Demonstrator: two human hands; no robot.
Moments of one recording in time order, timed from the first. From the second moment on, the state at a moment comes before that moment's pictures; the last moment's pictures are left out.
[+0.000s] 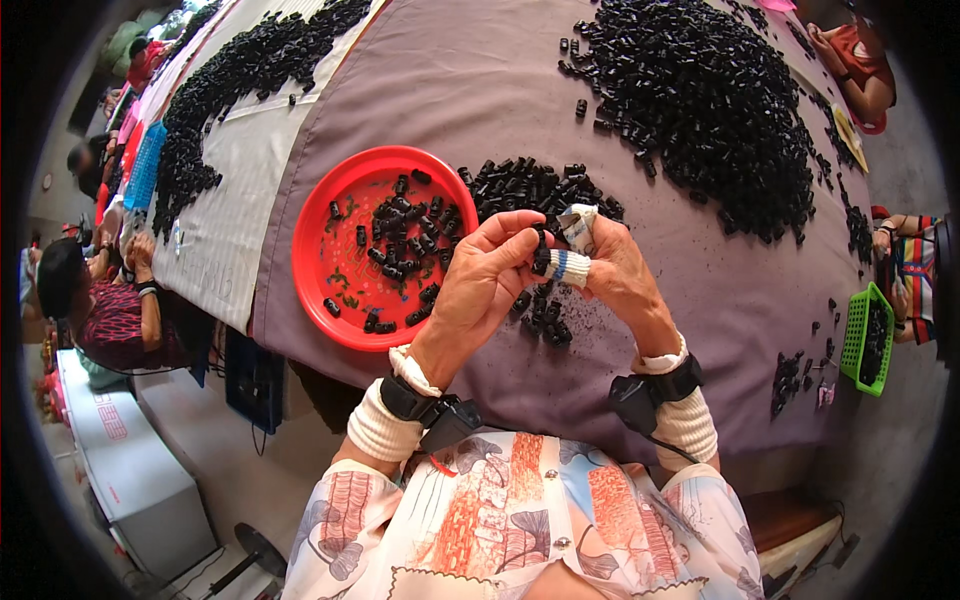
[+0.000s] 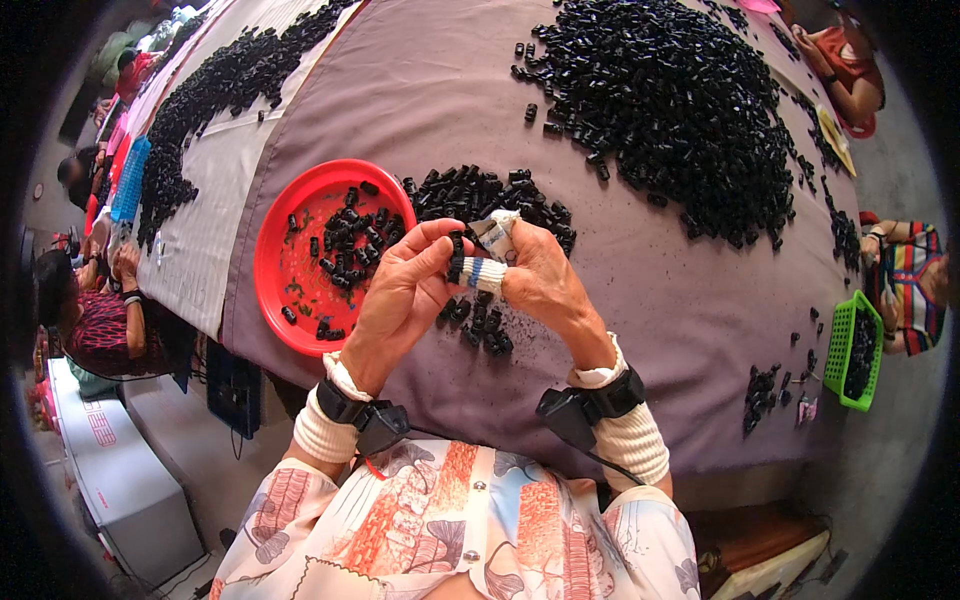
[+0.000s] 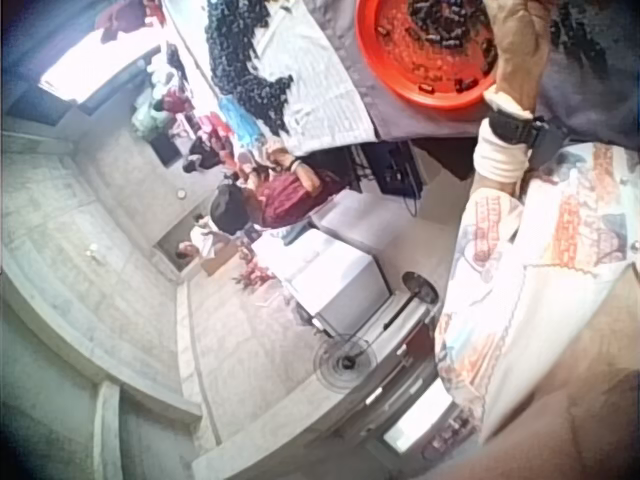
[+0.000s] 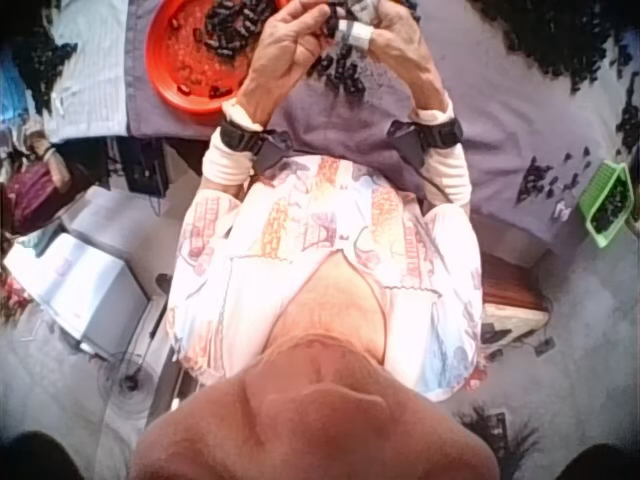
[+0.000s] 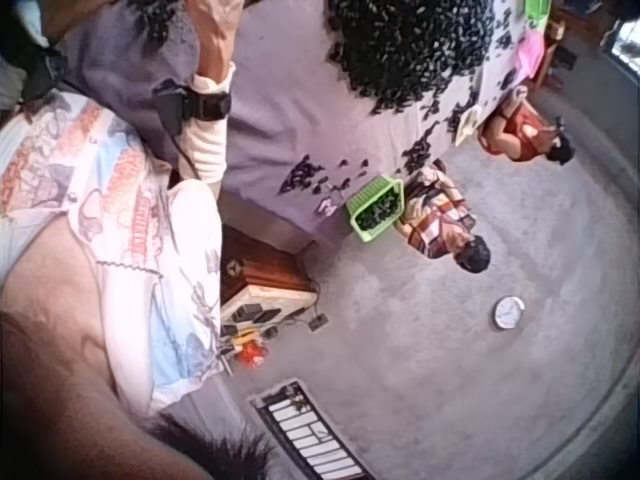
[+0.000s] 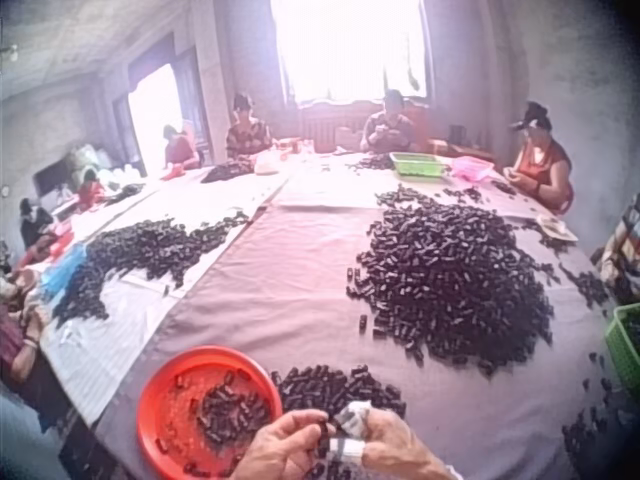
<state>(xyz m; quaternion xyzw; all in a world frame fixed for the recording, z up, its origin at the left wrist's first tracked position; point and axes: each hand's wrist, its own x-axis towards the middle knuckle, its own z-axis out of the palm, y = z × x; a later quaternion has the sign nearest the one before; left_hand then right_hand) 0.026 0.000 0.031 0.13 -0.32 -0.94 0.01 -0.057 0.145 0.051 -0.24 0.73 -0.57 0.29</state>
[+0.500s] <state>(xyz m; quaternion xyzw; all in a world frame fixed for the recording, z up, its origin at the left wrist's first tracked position) 0.026 -0.002 0.026 0.12 -0.26 -0.96 -0.03 -0.059 0.145 0.050 -0.26 0.73 -0.55 0.32</state>
